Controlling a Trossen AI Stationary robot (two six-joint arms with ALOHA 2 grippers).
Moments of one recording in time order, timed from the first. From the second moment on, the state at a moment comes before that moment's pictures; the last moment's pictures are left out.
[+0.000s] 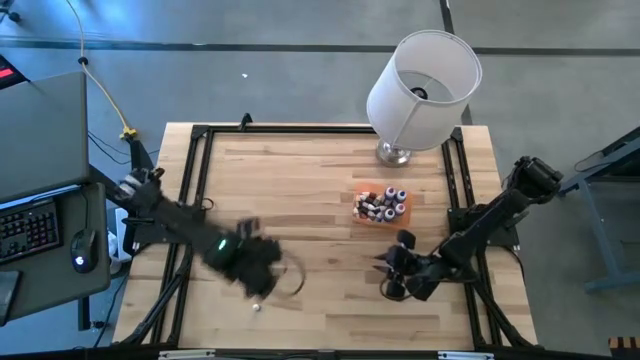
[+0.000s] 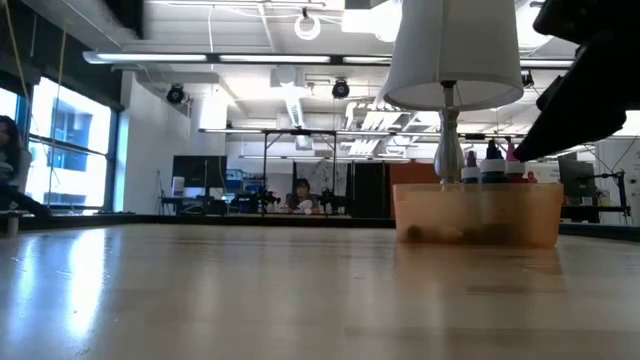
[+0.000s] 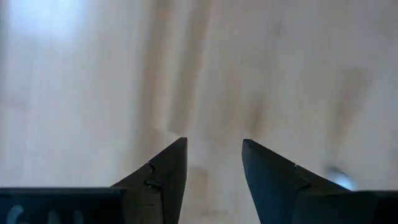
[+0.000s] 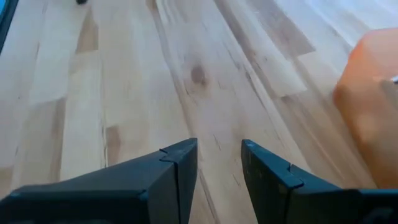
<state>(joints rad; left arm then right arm) -0.56 1.64 1.59 -1.38 -0.39 -0.70 0.72 1.44 0.65 -0.11 0.68 0.82</state>
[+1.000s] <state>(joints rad) -0.94 1.57 0.90 -0.40 -0.38 -1.18 0.59 1.44 0.65 -0.09 0.59 0.75</state>
